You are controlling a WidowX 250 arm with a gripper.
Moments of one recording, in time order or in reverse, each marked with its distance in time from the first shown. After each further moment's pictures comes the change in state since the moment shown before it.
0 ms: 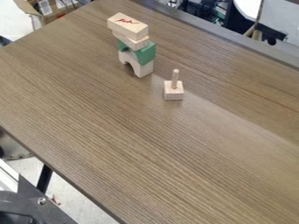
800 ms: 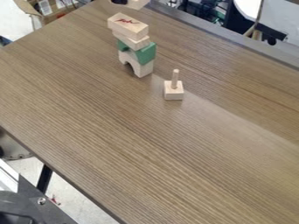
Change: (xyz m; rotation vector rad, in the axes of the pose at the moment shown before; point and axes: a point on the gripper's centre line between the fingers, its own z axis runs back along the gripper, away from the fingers) arm 0.004 0.019 -0.022 0.068 -0.050 0.010
